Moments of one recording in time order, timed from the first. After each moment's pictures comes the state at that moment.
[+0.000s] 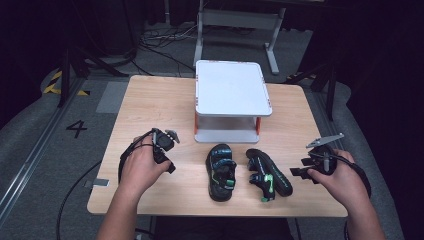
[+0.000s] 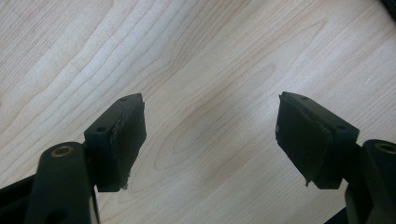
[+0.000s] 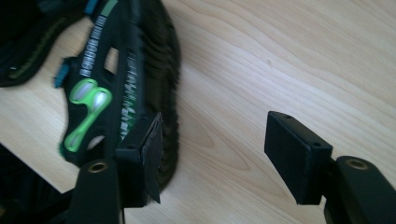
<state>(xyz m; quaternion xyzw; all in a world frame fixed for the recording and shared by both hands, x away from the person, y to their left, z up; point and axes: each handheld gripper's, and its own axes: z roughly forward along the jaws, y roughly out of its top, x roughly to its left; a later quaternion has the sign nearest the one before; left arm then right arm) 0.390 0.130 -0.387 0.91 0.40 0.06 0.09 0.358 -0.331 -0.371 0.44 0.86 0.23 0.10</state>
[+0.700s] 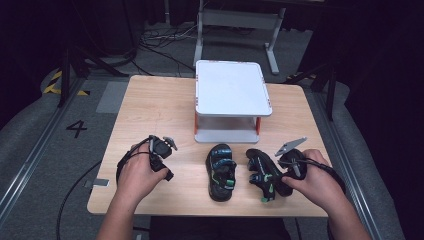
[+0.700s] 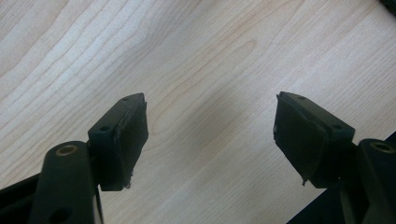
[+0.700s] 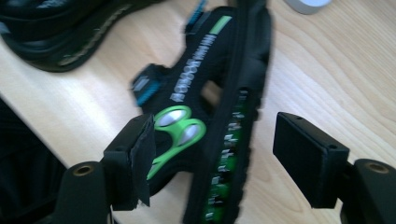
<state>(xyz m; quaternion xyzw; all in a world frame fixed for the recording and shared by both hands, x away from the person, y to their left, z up) 0.373 0.135 -0.394 0.91 0.39 0.04 0.10 0.353 -0.260 -0.378 0.36 0.91 0.18 0.10</state>
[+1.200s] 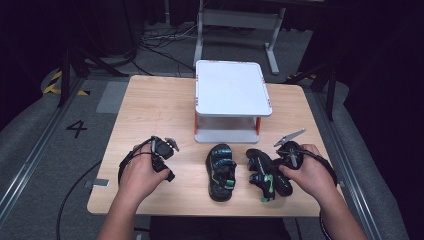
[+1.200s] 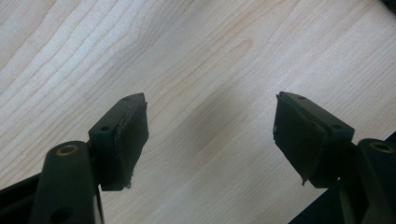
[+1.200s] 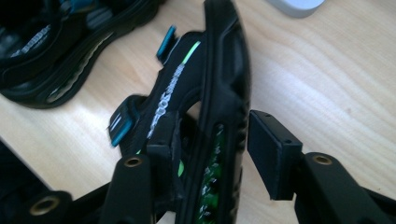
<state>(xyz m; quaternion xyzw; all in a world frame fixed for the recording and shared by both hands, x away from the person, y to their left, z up) 0.375 0.131 -0.398 0.92 0.39 0.03 0.09 0.379 -0.261 -0.387 0.40 0.89 0.21 0.07</state>
